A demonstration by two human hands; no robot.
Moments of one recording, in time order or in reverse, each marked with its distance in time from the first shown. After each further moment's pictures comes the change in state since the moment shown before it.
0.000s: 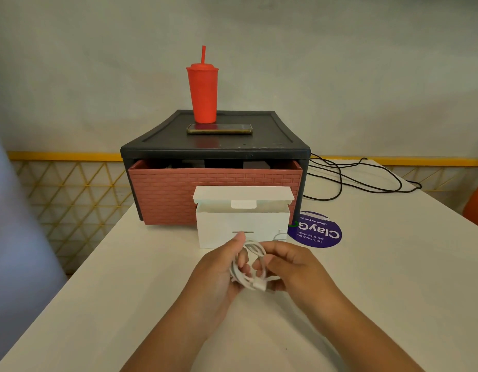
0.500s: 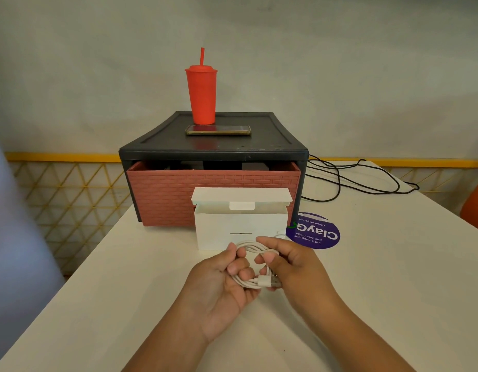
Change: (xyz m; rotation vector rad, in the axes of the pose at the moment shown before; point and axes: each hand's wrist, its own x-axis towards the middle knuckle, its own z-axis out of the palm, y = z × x) left_hand -0.002 0.000 0.003 -0.432 0.014 -0.216; right_hand 0.002 0.003 0.002 0.029 0.127 -0.059
